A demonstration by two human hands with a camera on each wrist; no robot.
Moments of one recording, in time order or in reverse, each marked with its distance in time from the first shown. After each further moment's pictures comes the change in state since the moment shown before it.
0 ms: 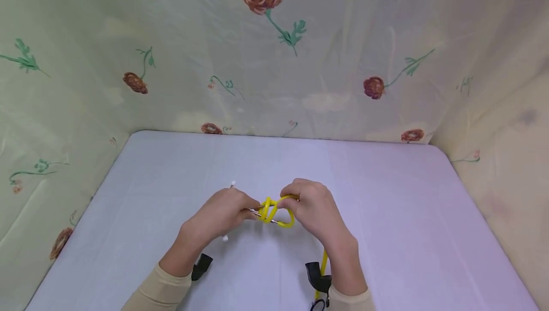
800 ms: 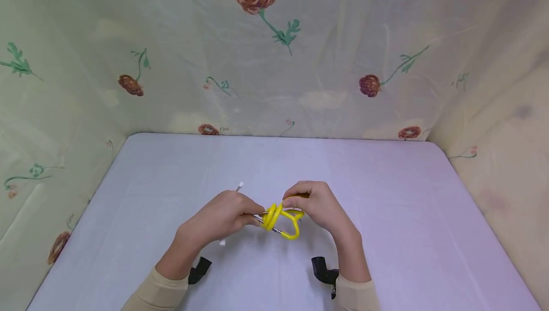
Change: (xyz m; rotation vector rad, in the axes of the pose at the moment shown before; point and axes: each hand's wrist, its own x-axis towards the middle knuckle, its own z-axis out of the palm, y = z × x) left_hand 0.000 0.003 -0.003 -0.087 0.016 0.168; right_hand -0.002 0.043 -0.001 0.404 -0.195 0.300
